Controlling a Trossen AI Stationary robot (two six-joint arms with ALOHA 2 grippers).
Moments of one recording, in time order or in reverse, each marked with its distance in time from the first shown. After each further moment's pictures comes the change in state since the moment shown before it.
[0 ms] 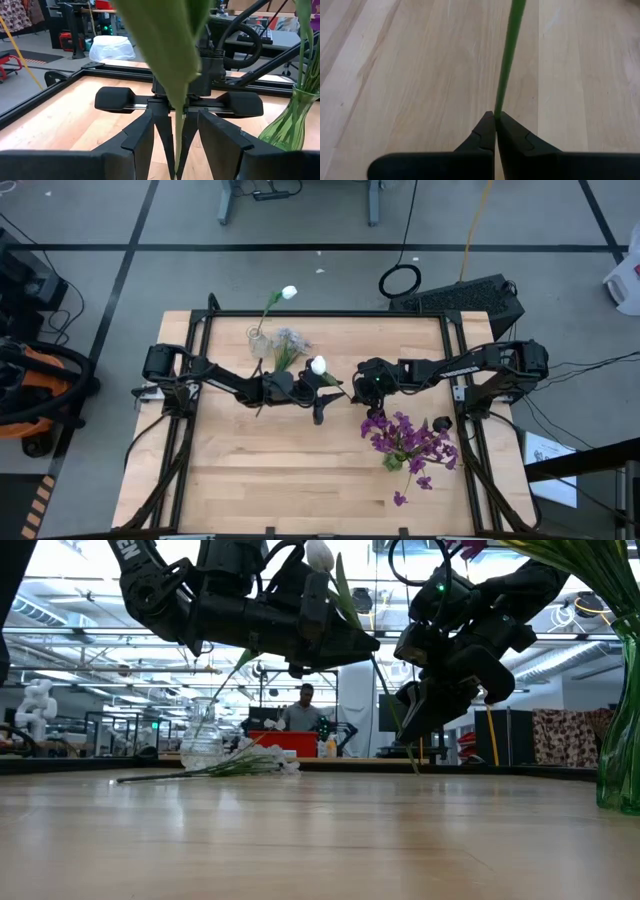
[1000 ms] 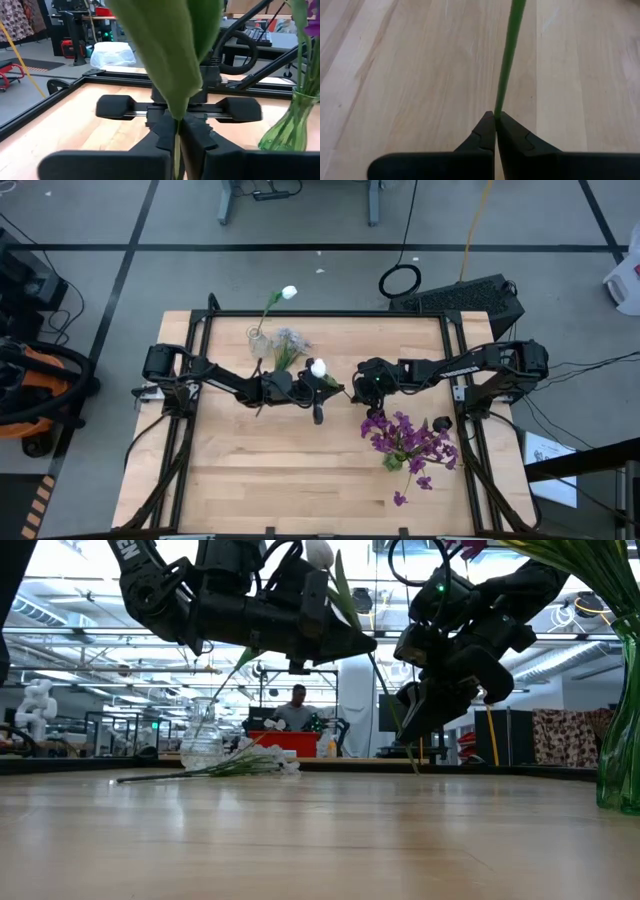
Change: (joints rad) left arm 0.000 0.000 -0.001 0.026 -0.002 0.032; right arm 0.000 0.000 0.000 0.000 0.004 0.009
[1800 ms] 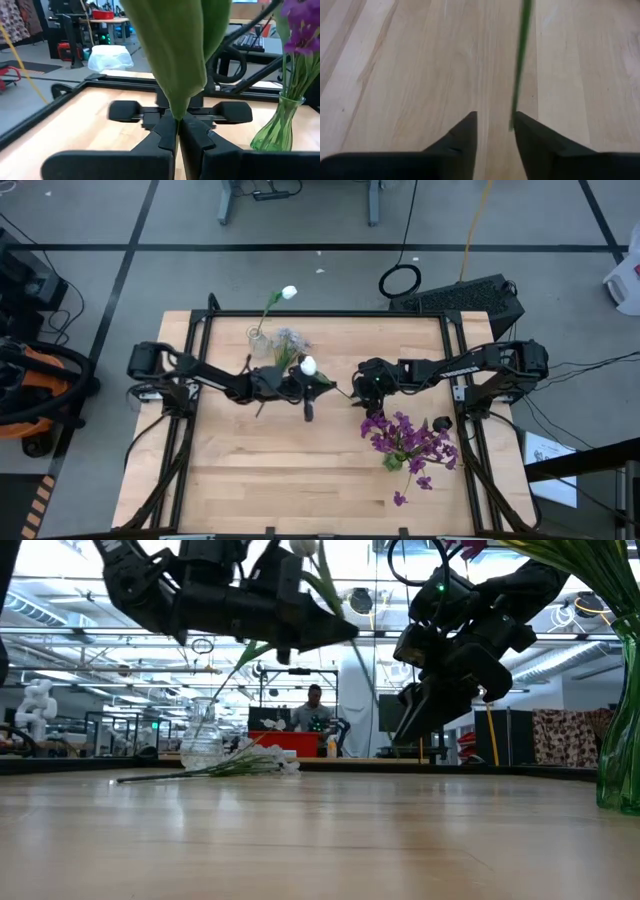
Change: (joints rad) left arm 0.015 -0.116 -0.076 -0.026 0.039 -0.004; right arm -0.001 0.000 0.000 0.001 -0.001 0.037
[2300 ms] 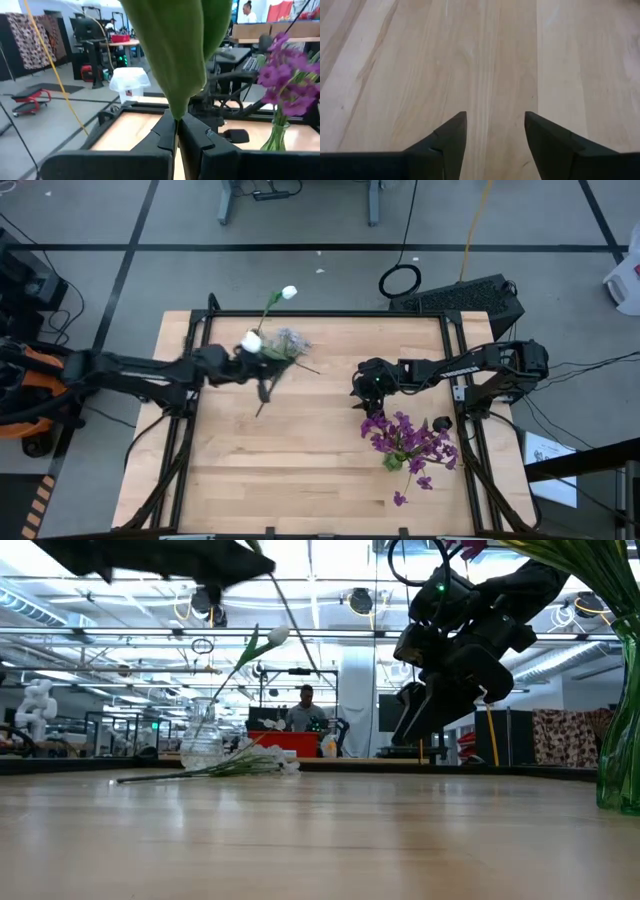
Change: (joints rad) left arm 0.071 -0.671 -0.154 -0.425 -0.003 0.073; right arm 0.000 0.000 0.000 0.000 0.000 -0.024
